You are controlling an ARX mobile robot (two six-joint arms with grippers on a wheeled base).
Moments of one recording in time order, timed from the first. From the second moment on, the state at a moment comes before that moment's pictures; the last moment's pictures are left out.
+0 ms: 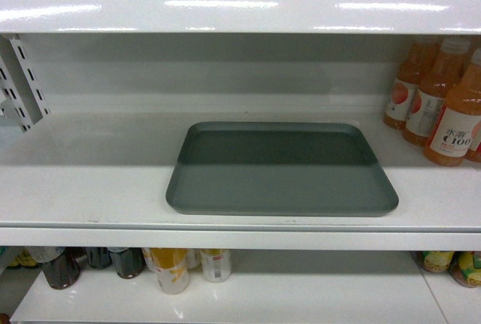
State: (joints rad) left arm 0.00 0.01 0.01 0.00 0.00 -0.02; right arm 0.00 0.00 0.01 0.00 0.00 0.01
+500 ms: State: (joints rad) left arm 0.00 0.44 0.14 -0.14 -0.24 -0.11; right arm 0.14 0.40 0.12 -0.06 -0.05 -0.03
